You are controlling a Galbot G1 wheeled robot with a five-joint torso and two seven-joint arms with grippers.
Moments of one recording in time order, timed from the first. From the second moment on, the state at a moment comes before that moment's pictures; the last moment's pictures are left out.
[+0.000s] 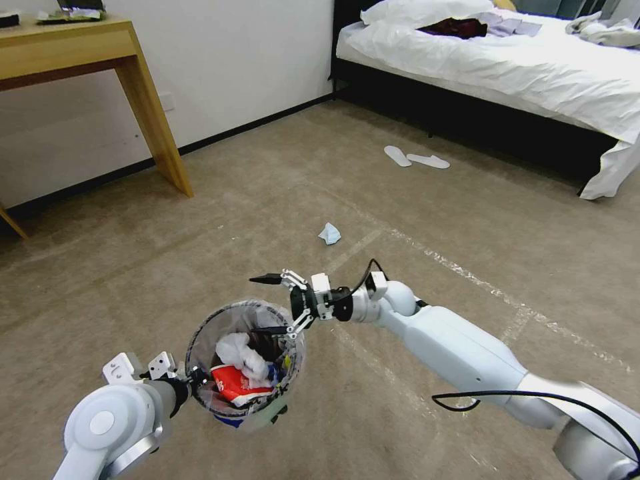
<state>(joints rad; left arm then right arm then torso) 1.46 -1.10 -0.60 -2.23 -1.68 0.61 -1.10 -0.39 1.18 -0.51 1.29 0.95 0.39 -1.10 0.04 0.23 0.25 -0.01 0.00</state>
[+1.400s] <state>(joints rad) 1.49 -1.10 -0.66 -2.26 -1.68 0.63 -1.11 -0.99 1.06 0.40 1.74 0.49 0.32 -0.13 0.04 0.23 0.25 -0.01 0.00</state>
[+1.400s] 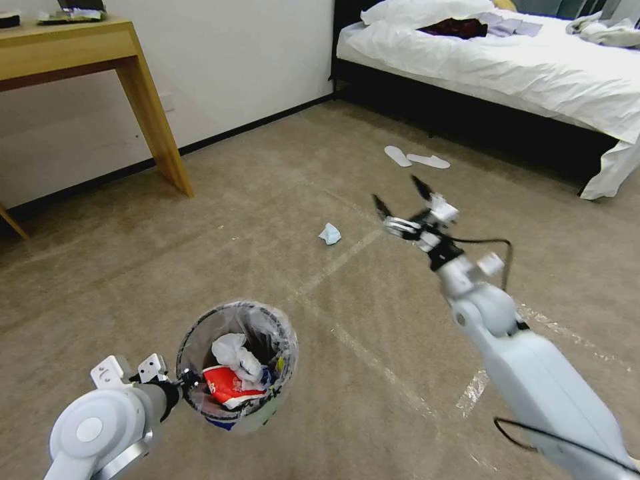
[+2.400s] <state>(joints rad) 1.57 -1.10 -0.81 -2.33 -1.72 0.67 -1.13 -1.50 1.41 0.78 1.83 0.25 0.59 -0.23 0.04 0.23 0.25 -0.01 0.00</state>
